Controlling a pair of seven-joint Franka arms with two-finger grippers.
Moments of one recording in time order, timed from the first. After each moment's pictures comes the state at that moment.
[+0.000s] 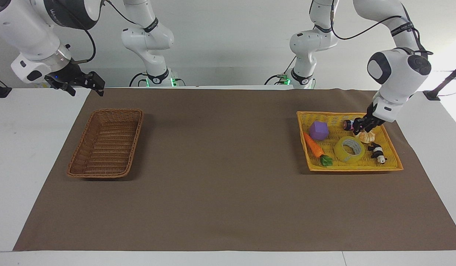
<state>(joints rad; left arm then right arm) 0.17 -0.05 -0.06 -2.21 0.00 2.16 -0.03 0.02 0.00 -0.17 -1.58 -0.03 1.37 -0.13</state>
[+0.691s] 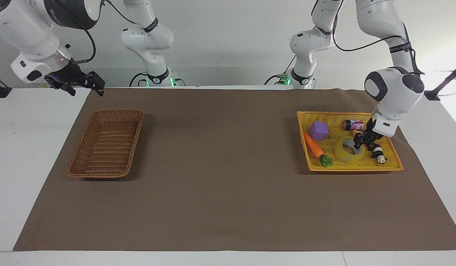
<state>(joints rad) 0.18 0.09 -0.07 -2.21 0.00 2.35 -0.01 0.02 0.00 -0.17 -1.58 -0.03 1.37 -0.13</state>
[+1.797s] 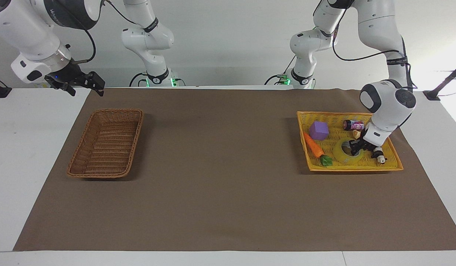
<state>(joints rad) 0.18 0.18 -0.07 -2.19 0.00 2.40 0.11 0.02 0.00 -0.17 -1.58 -0.03 1.37 -0.13</state>
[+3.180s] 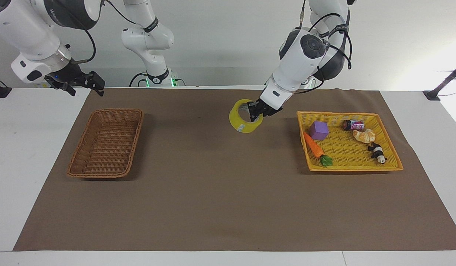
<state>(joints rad) -0.50 0.11 -0.10 -1.75 -0.30 1.91 -0.61 0.02 0.00 -0.17 -1.58 -0.03 1.37 -0.13</state>
